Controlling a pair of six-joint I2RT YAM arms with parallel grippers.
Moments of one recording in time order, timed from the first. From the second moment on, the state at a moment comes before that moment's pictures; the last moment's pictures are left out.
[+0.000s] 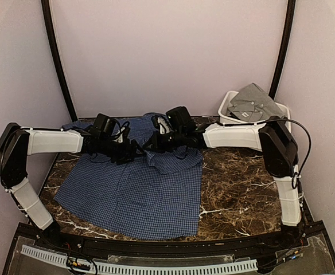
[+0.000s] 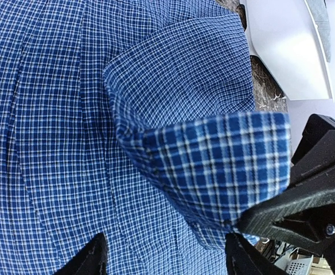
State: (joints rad) left arm -0.50 1.67 1.04 -0.19 0.43 -0.64; right arm 0.84 2.15 1.67 -0.06 -0.42 0.65
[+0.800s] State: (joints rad) left arm -0.50 1.65 0.99 -0.04 0.51 -0.66; right arm 0.84 2.22 1.67 0.01 -0.51 0.79
